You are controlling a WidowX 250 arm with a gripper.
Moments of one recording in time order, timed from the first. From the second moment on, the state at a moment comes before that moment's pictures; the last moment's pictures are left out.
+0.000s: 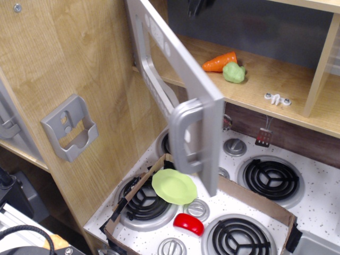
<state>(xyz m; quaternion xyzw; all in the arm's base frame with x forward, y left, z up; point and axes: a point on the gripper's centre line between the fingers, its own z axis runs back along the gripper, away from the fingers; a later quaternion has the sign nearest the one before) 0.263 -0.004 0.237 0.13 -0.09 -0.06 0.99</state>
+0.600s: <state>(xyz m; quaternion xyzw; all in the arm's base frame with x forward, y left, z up) 0.222 0.020 0.189 0.11 -0.07 -0.02 0.99</state>
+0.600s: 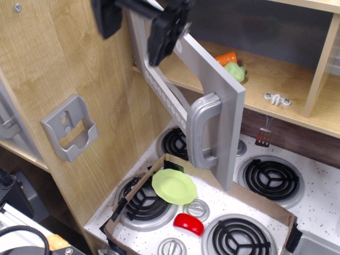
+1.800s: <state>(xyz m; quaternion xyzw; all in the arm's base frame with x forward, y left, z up) 0.299 0.012 0.121 0.10 -0.12 -0.15 0.98</state>
